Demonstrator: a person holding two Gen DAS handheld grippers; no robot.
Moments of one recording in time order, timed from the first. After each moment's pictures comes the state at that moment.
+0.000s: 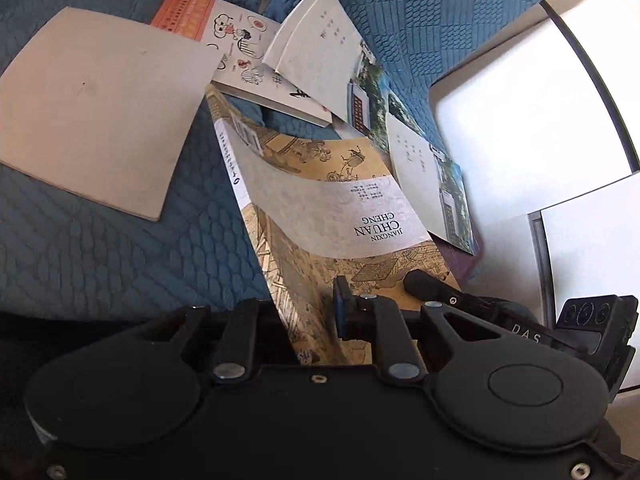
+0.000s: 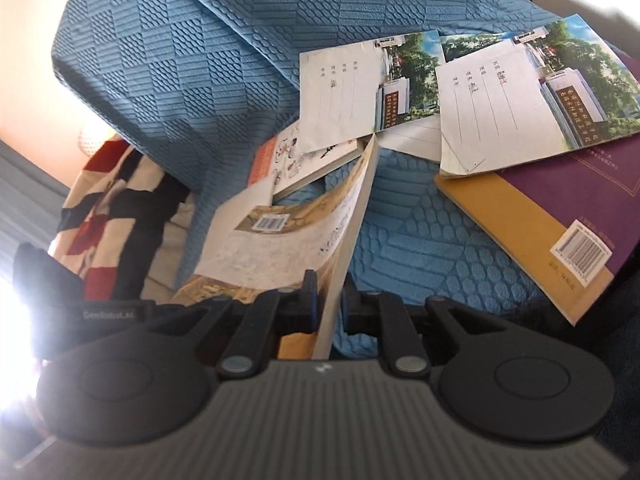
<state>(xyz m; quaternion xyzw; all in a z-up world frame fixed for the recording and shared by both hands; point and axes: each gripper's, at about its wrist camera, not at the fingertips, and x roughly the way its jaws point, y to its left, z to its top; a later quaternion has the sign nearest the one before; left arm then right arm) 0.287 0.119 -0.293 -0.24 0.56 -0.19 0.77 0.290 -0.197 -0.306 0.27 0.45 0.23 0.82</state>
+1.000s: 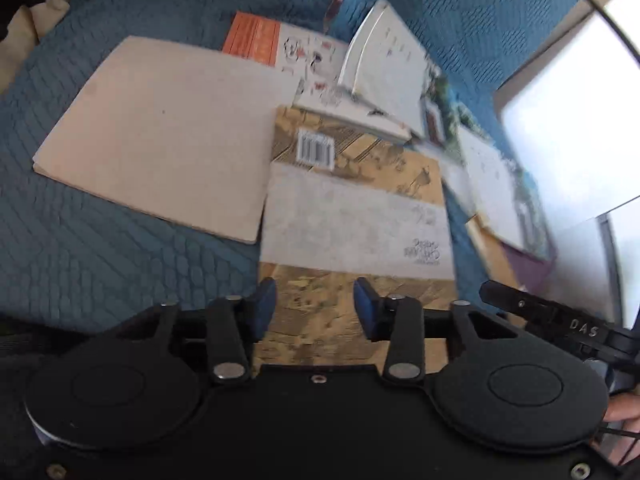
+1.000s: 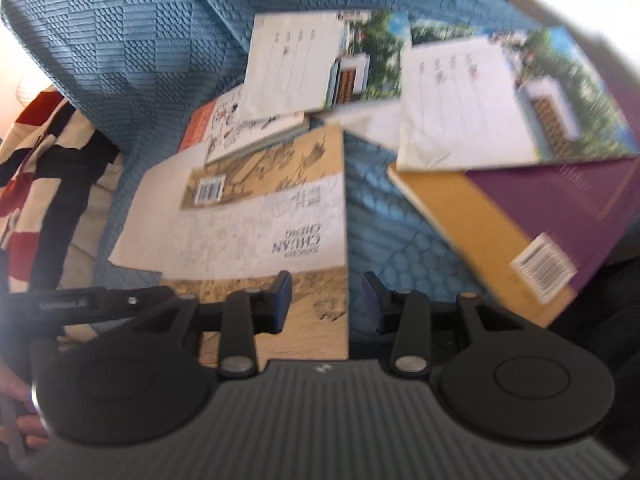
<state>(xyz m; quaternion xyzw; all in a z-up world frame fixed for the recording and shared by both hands) 0.284 0.140 -0.282 -0.18 0.56 -0.11 0.80 0.307 -0.182 -0.299 0.16 0.51 0.16 0.83</state>
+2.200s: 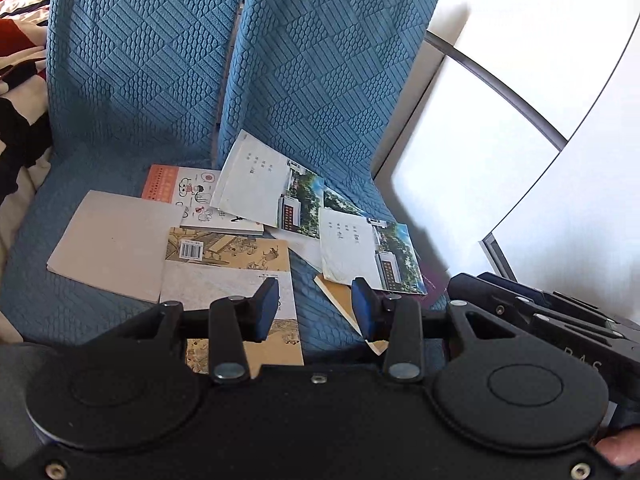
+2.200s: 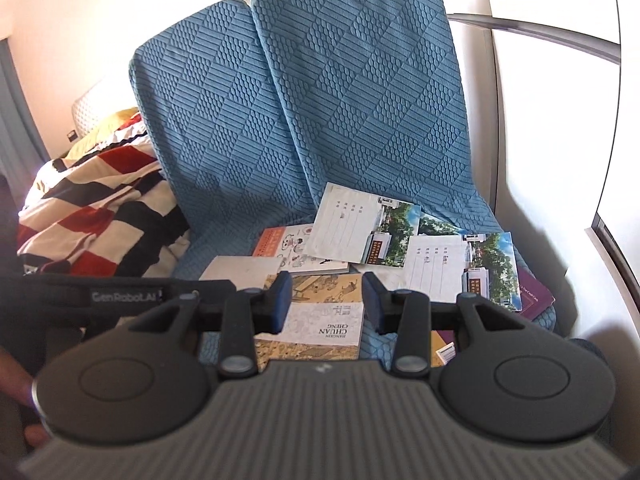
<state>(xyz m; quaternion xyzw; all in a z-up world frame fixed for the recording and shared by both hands) 0.178 0.027 -0.097 -0.11 0.41 -0.14 0.89 0.194 -0.220 -0.109 0.09 0.32 0.19 0.92</state>
